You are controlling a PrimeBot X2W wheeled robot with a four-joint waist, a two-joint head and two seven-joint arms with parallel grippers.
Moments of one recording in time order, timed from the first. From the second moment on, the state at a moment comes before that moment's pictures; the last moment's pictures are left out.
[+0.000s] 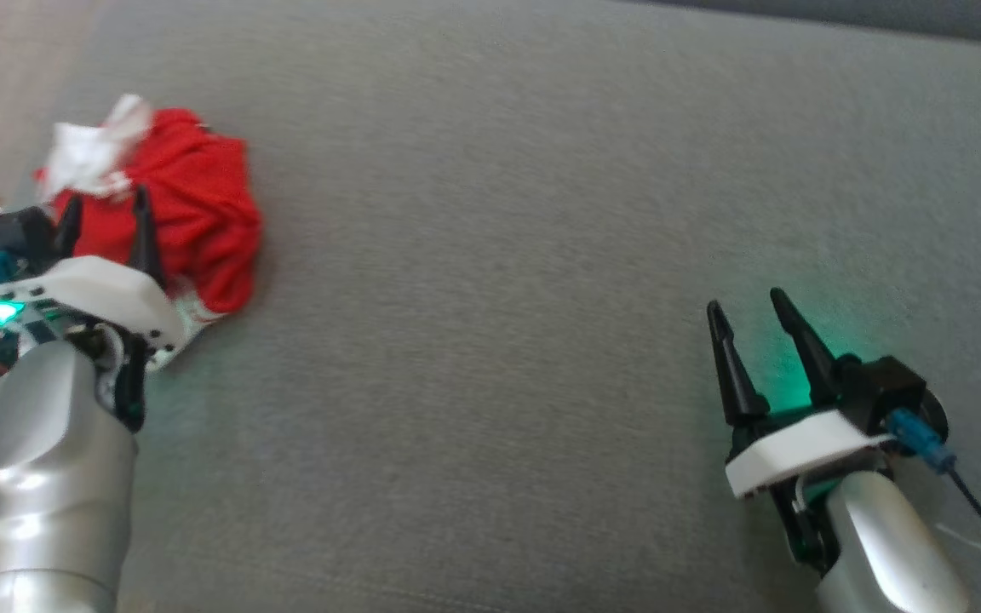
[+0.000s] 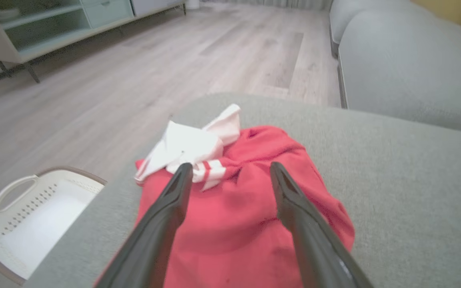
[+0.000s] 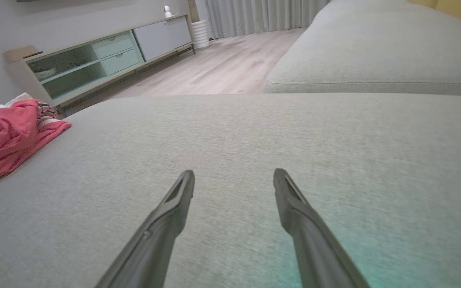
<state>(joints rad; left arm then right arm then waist) -0.70 0.20 0.00 0.89 -0.25 -0.12 -0.05 -0.20 -0.09 0.18 0.43 0.17 0.13 -0.25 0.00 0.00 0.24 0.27</state>
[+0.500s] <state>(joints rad) -0.79 0.26 -0.01 1.09 -0.25 -0.10 -0.10 -0.24 -0.10 0.15 0.43 0.20 0.13 -0.25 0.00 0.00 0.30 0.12</state>
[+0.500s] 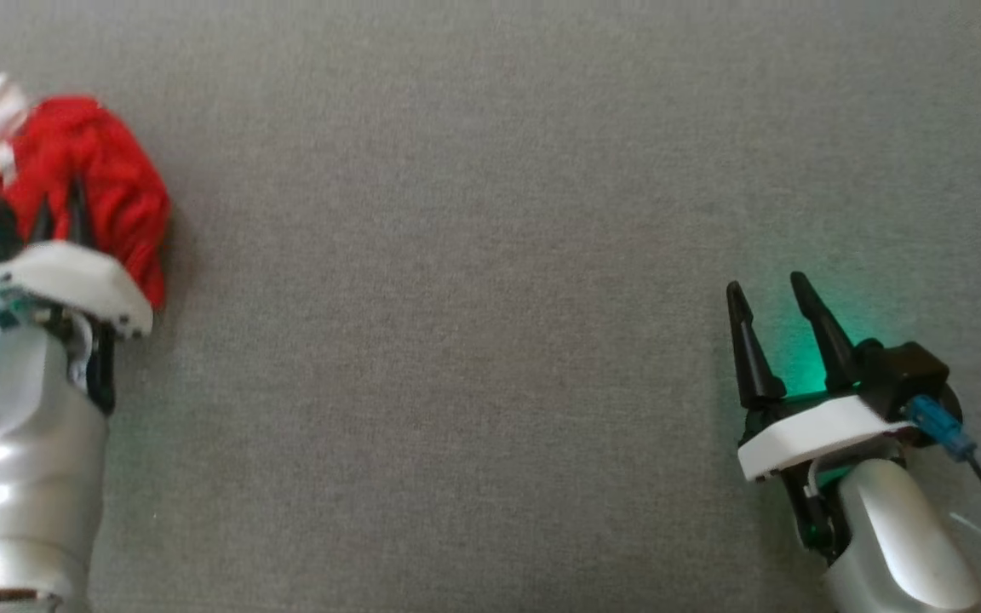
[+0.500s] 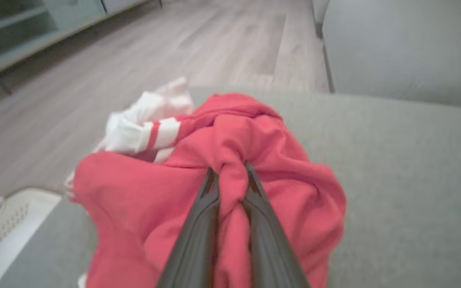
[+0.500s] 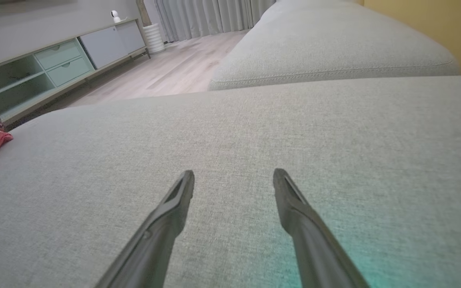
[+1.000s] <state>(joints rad) -0.92 0.03 -0.39 0.80 -0.39 -0.13 -0.20 -0.20 -0.06 0.18 0.48 0.21 0.13 -0.25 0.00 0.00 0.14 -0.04</state>
